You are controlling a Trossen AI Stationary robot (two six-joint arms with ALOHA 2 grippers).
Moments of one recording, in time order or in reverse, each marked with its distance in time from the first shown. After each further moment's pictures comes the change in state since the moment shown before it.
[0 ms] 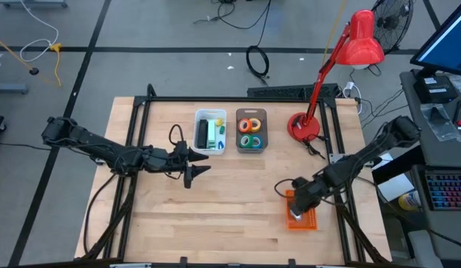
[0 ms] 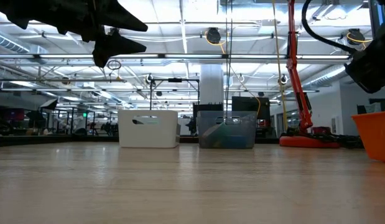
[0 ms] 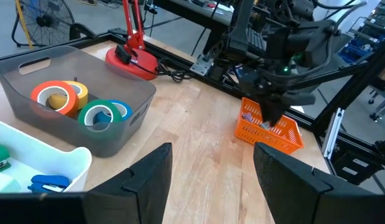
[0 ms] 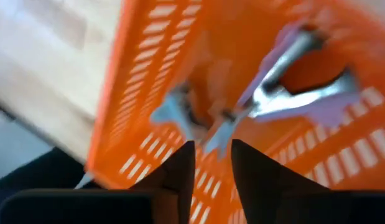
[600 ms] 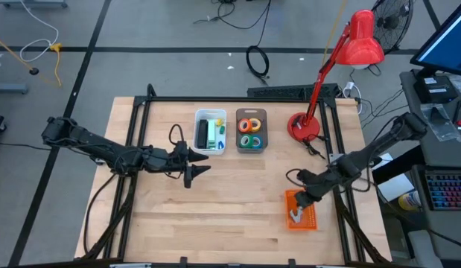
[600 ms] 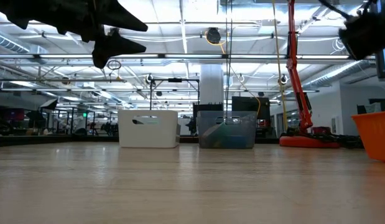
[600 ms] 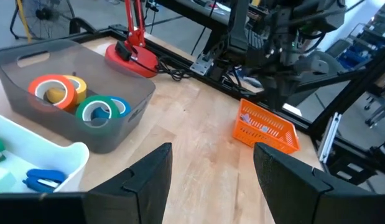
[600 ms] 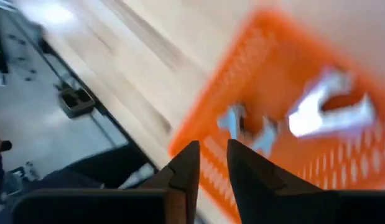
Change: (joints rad) left arm 0.000 0.000 0.000 -0.001 0.001 -0.036; right arm 0.000 -0.260 0.000 -0.018 0.132 -0.028
